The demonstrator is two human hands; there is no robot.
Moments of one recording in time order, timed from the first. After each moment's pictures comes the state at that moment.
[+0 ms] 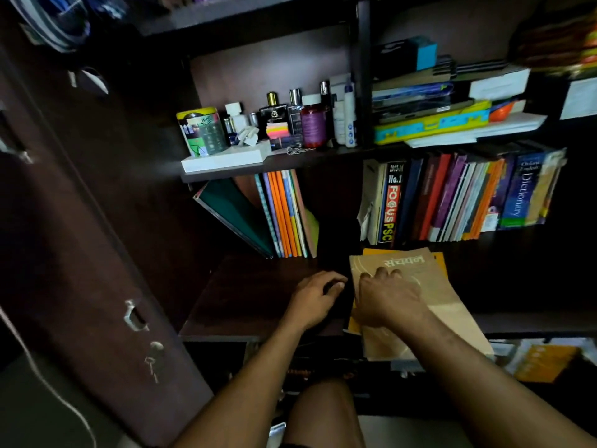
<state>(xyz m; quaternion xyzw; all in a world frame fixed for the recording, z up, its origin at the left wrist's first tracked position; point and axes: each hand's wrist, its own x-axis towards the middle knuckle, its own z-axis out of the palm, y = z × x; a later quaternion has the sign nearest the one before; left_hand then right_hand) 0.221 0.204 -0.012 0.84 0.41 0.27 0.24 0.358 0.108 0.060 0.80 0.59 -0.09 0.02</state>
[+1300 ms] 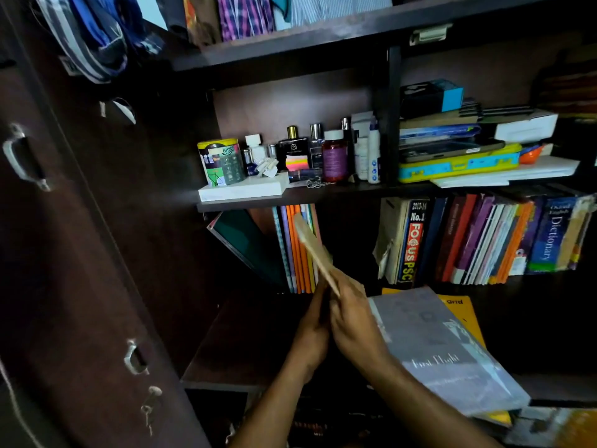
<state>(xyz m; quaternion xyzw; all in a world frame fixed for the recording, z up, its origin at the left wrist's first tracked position) 0.207 0.206 0.001 0.68 0.39 0.42 0.45 0.301 0.165 0.039 0.58 0.62 -0.10 -0.52</state>
